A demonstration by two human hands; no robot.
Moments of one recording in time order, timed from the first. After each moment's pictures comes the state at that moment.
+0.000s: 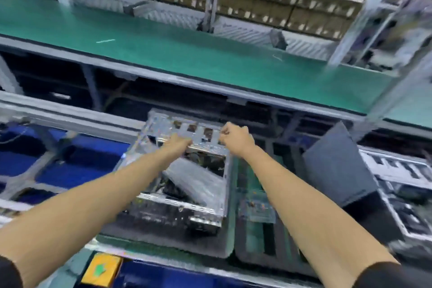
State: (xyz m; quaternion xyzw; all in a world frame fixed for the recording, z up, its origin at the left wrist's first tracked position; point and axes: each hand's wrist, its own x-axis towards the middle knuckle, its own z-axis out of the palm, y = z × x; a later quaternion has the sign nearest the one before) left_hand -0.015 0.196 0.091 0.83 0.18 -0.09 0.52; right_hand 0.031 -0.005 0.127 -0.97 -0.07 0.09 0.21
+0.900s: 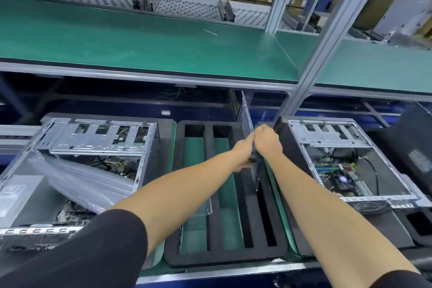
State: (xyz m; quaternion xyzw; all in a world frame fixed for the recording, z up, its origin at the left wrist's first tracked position) left_hand 0.038 -0.238 0.081 0.60 0.12 -0.36 0.70; right_hand 0.053 -0.336 0.087 -0.93 0.21 -0.01 0.30
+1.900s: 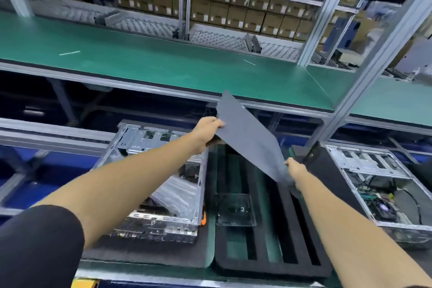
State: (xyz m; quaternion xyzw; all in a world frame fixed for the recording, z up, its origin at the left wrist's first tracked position) left_hand 0.053 0.045 0.146 0.67 0.04 -0.11 0.73; right_hand 0.015 -0.249 0.093 -0.77 0.39 0.05 0.49
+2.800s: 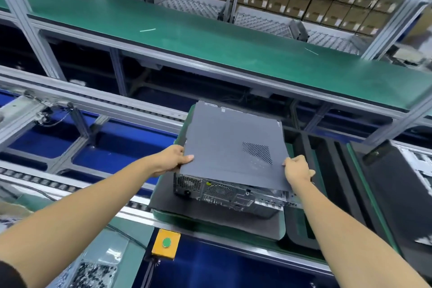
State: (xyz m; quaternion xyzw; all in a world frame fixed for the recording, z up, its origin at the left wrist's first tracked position) left_hand -0.094 0.404 0.019 0.75 0.08 -0.23 0.61; right_hand -0.053 0.013 0.032 -0.87 0.30 0.01 0.38
